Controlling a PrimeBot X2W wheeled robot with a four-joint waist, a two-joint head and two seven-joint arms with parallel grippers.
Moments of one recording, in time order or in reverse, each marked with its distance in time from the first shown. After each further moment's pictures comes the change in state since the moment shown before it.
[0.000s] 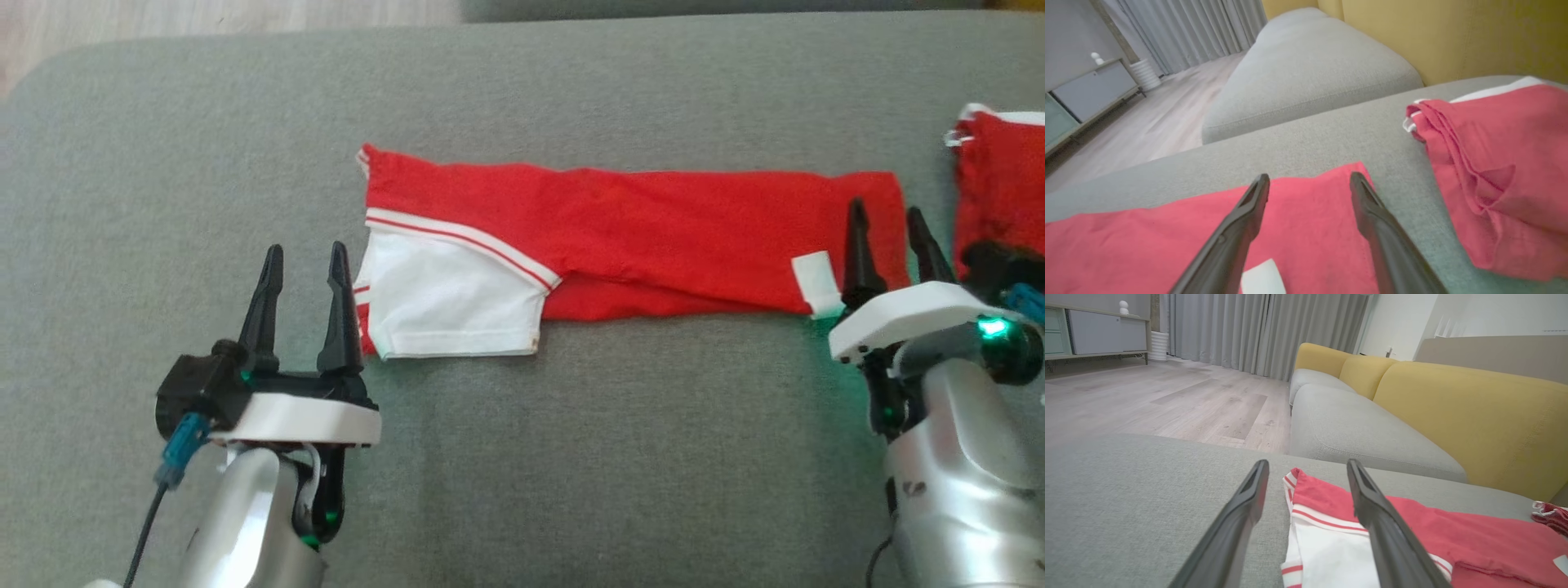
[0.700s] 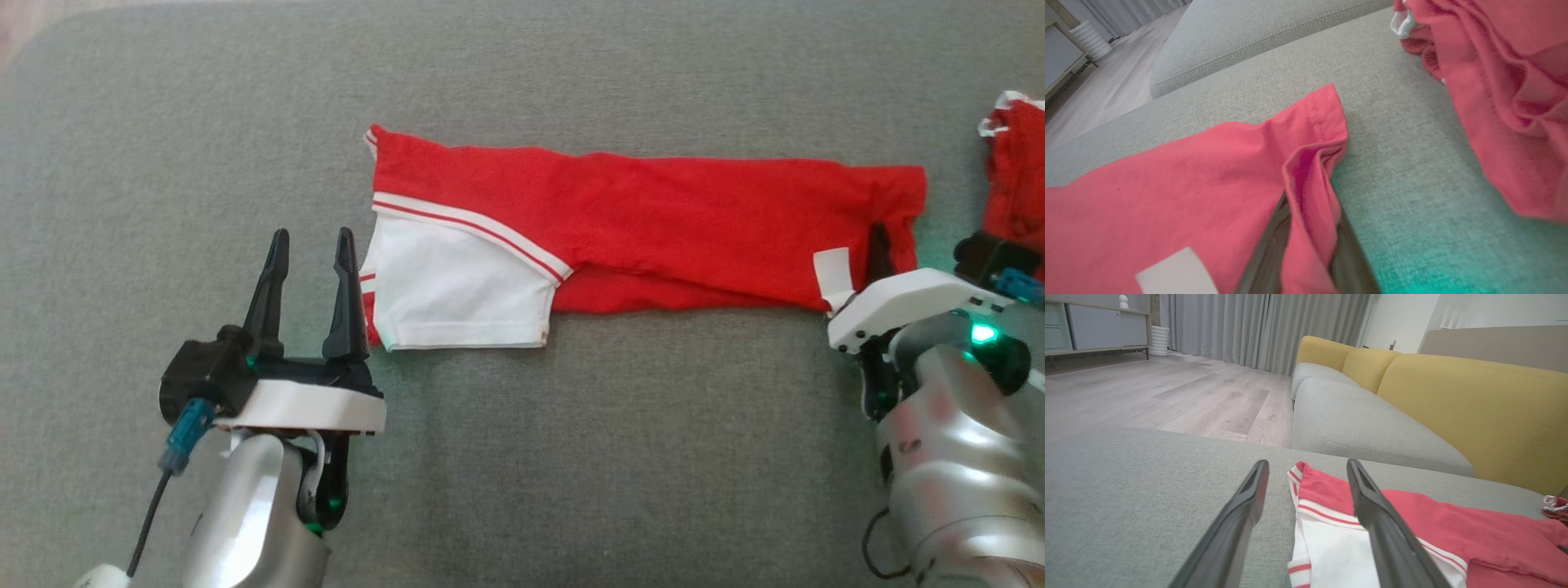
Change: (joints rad) left arm -0.031 -0.011 -0.002 0.014 0.015 -0.012 0.000; right arm -0.199 -0.013 -0.166 0.407 -0.111 0.000 -0.038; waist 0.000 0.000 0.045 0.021
